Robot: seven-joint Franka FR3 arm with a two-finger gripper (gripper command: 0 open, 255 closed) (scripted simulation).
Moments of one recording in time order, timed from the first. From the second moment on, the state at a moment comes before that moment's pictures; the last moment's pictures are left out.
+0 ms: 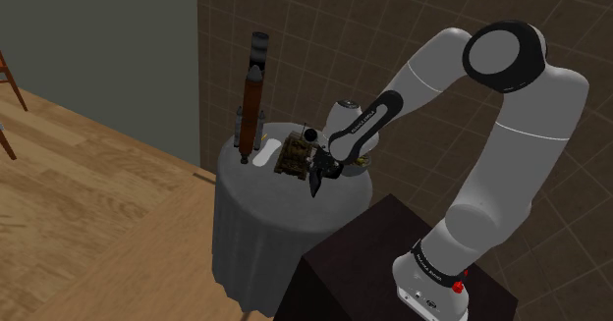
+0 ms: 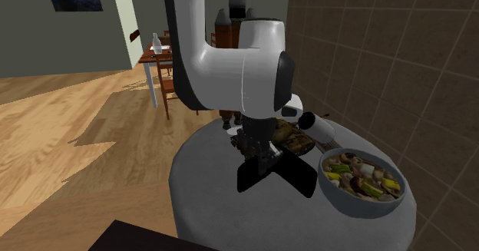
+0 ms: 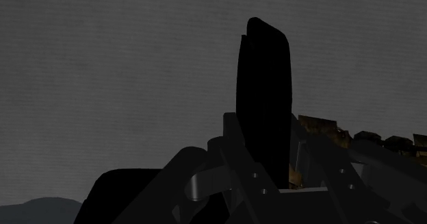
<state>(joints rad) -0.13 0.27 0.11 -2.55 -0.13 2.87 0.74</state>
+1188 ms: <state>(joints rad) -0.16 0.06 0.16 -2.56 -0.04 2.67 0.66</state>
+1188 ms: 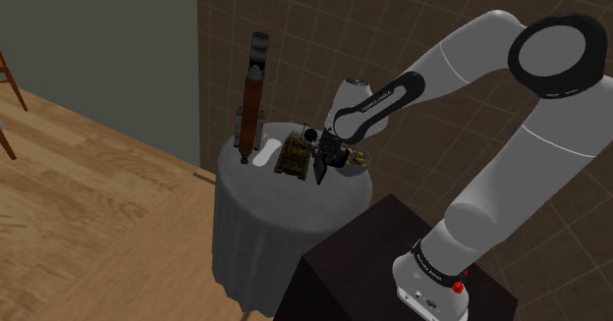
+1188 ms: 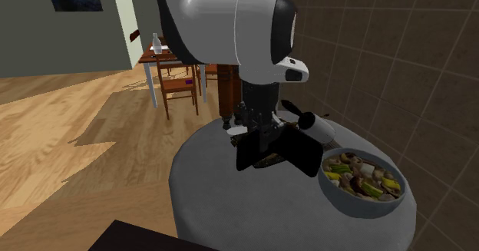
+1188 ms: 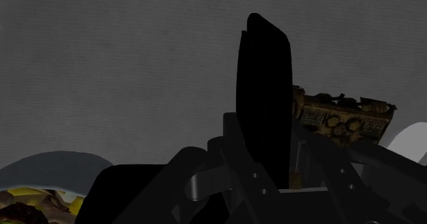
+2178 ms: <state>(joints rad) -0.15 -0.13 0.16 -2.52 0.02 2.45 0.62</state>
